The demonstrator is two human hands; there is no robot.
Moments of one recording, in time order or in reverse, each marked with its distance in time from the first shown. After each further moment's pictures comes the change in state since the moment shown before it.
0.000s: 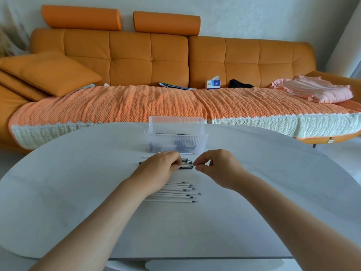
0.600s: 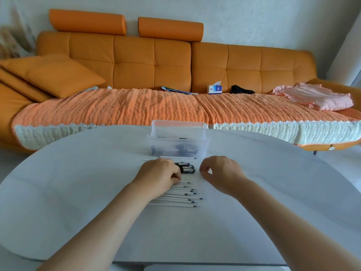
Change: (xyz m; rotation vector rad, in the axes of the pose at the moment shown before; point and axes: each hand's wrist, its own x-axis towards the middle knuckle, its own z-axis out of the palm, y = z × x) left_hand -0.002 -0.004 0.002 0.198 -0.037 0.004; right_hand 0.007 0.006 0.005 -0.480 -0.029 -0.028
